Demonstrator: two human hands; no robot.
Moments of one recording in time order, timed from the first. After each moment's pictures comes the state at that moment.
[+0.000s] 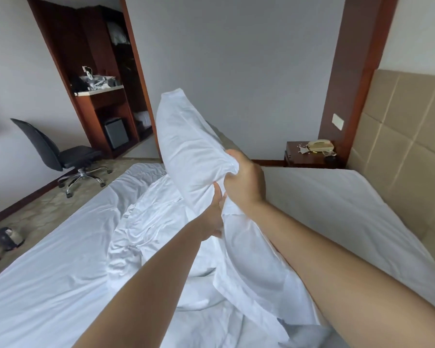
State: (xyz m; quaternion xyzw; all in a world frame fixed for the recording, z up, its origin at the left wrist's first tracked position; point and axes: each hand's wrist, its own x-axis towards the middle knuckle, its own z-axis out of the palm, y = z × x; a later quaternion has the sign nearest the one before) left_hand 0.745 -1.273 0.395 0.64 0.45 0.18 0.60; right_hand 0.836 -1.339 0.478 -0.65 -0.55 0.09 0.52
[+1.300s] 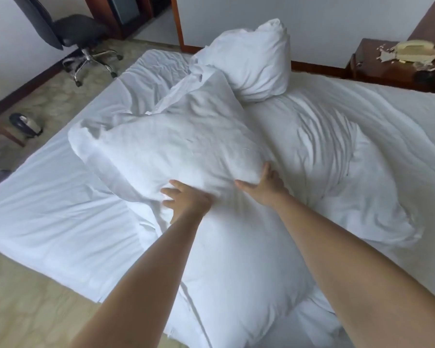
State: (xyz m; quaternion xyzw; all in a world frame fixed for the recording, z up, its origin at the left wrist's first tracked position) left_hand 0.636 -1.165 0.215 0.43 0.85 0.03 0.31; right_hand 0.807 -1.162 0.202 -0.80 -0.51 0.31 0.08
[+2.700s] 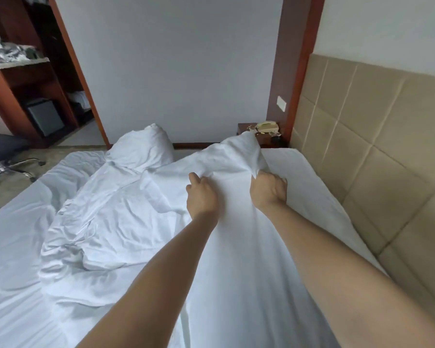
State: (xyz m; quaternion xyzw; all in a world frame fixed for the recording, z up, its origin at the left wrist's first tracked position) left_hand 0.869 -1.340 0.387 0.69 0.59 0.33 0.26; right_hand 1.001 -1.385 0.396 -0.88 -0.44 -0.07 0.18
